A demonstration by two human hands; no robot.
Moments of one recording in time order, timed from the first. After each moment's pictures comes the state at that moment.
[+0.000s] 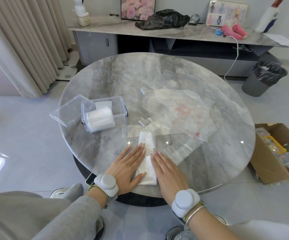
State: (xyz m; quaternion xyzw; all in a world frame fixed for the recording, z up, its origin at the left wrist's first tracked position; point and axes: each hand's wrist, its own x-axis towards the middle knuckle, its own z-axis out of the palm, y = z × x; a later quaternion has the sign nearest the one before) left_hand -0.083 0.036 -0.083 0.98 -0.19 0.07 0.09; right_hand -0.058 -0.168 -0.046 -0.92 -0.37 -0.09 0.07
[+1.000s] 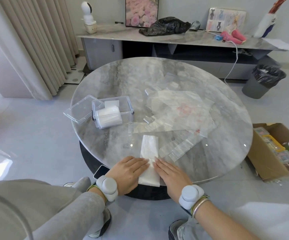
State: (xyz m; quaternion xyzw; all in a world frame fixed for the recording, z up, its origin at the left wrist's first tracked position) left_hand -0.126 0.039 -0.066 0.94 -0.30 0.14 0.07; right_hand -0.075 -0.189 -0.053 -0.89 -0.45 -0.01 0.06
